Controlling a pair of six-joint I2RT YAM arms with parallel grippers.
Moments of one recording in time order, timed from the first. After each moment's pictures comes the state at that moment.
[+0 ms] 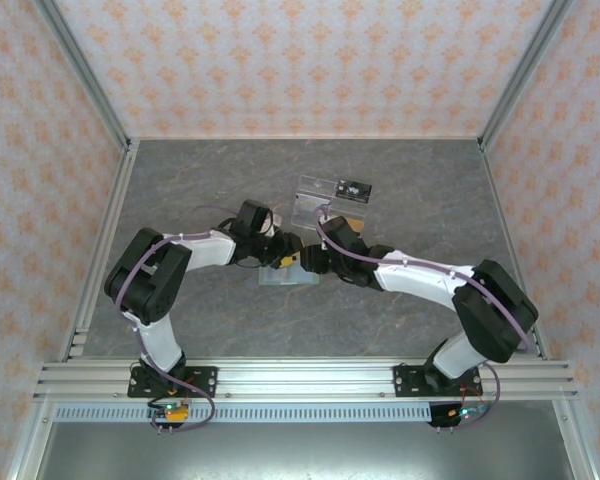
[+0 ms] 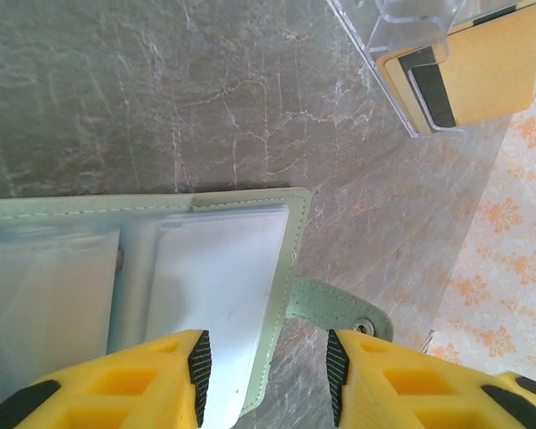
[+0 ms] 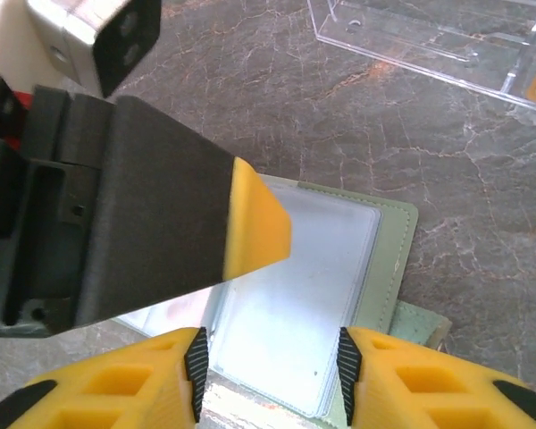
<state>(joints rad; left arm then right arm) -0.42 1.79 0.91 -0.02 0.59 -1.00 0.78 1.53 0.85 -0.12 -0.02 0.59</state>
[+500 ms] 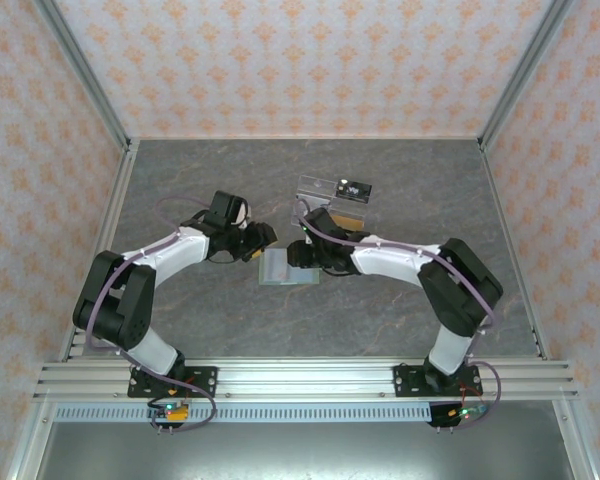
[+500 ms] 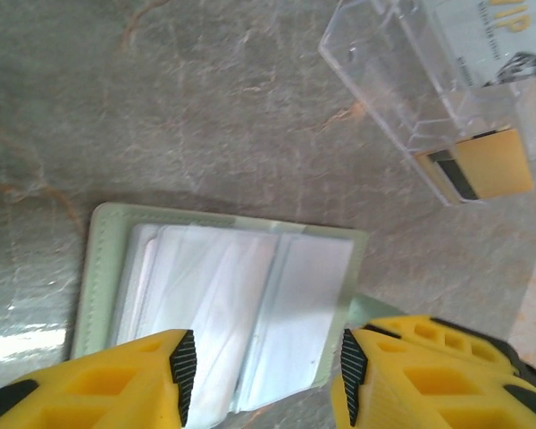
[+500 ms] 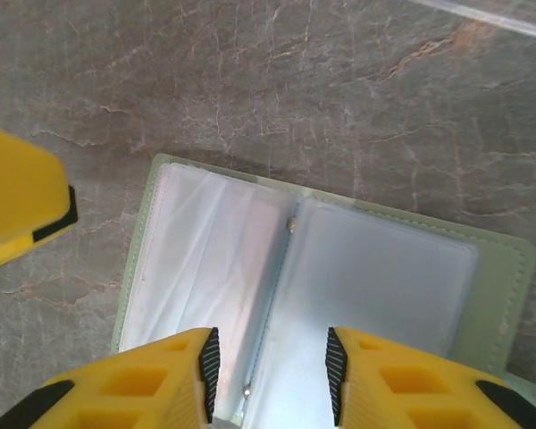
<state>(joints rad) -0.31 1.58 0.91 -0.31 0.42 -0.87 0.78 1.76 1.06 -0.20 -0.11 0.63</state>
